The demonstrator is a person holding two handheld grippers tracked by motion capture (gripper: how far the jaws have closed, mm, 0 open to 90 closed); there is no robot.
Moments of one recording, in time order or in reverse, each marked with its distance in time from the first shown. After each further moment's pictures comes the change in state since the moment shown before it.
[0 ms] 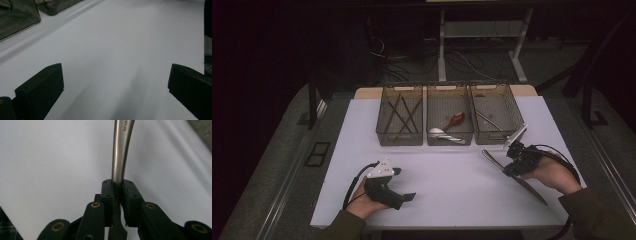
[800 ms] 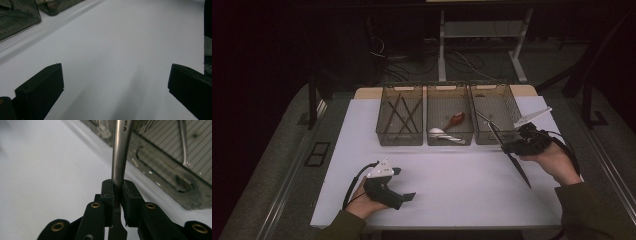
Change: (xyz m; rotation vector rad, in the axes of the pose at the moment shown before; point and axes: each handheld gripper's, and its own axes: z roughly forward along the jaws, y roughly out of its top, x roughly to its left) left arm 0.000 0.000 -0.001 0.000 0.001 0.003; right arm -0.030 0.004 -0.029 -0.332 -0.002 0.128
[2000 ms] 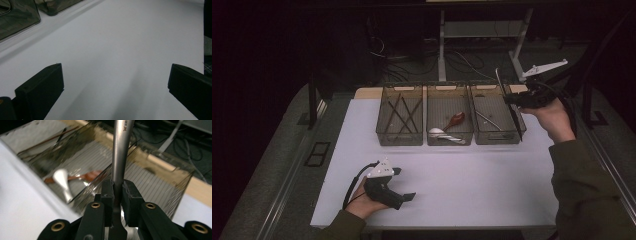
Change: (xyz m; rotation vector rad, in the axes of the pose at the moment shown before) left arm 0.000 0.000 0.000 0.000 -0.003 0.000; right arm -0.046 0.092 -0.042 -0.248 -0.165 0.035
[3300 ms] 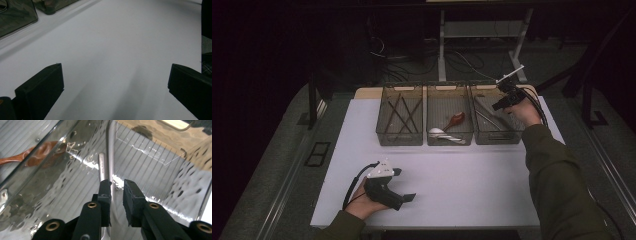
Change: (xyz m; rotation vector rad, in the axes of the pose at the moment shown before) left arm -0.001 -0.001 0.000 0.002 -0.010 -0.006; right arm -0.045 -0.014 0.124 0.338 -0.074 0.091
